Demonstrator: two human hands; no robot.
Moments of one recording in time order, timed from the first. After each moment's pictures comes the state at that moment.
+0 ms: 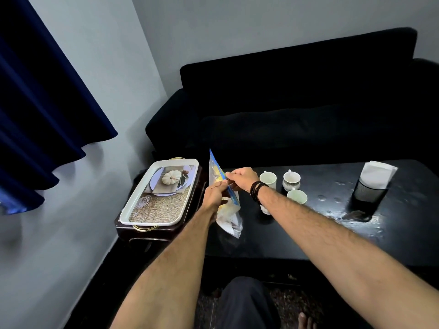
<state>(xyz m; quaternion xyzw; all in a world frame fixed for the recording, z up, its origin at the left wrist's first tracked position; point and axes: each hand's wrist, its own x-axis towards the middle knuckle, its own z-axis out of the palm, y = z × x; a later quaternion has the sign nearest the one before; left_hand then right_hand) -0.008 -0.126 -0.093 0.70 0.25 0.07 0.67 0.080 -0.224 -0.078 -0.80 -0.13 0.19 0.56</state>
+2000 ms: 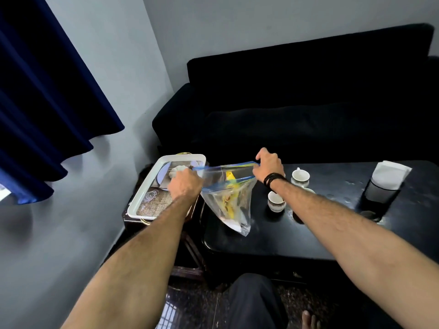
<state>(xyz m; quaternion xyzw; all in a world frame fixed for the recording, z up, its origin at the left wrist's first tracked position) -0.034 -0.053 -0.040 0.91 0.38 0.14 0.08 0.097 -0.241 -0.064 -0.93 -0.15 -0.05 0.34</state>
